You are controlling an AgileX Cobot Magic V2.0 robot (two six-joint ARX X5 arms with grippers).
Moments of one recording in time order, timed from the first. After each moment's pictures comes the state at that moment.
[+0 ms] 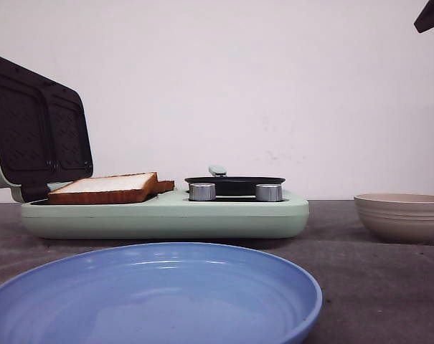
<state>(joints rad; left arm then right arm) 0.38 1.21 0.99 -0.01 0.77 -0.83 0.60 0.45 0.58 -0.54 0.00 0.22</state>
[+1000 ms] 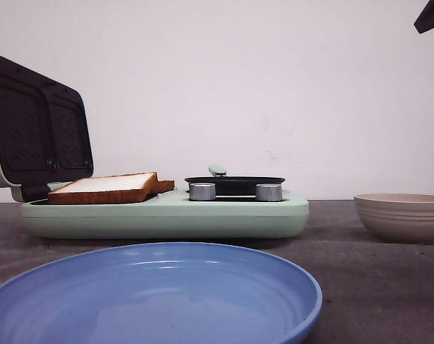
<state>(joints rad) 0.32 1.57 1.08 0.17 0.82 -0.91 0.60 0.45 0.58 -0.54 0.00 0.19</state>
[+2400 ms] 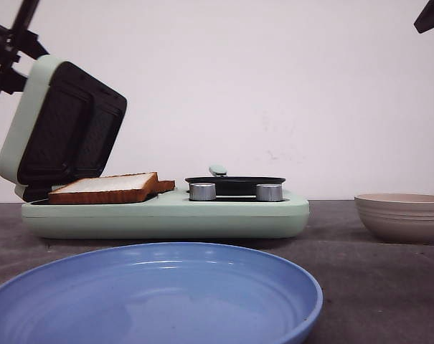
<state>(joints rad) 0.08 1.57 1.18 0.05 0.73 -0.83 0.60 0.45 0.58 -0.54 0.00 0.19</state>
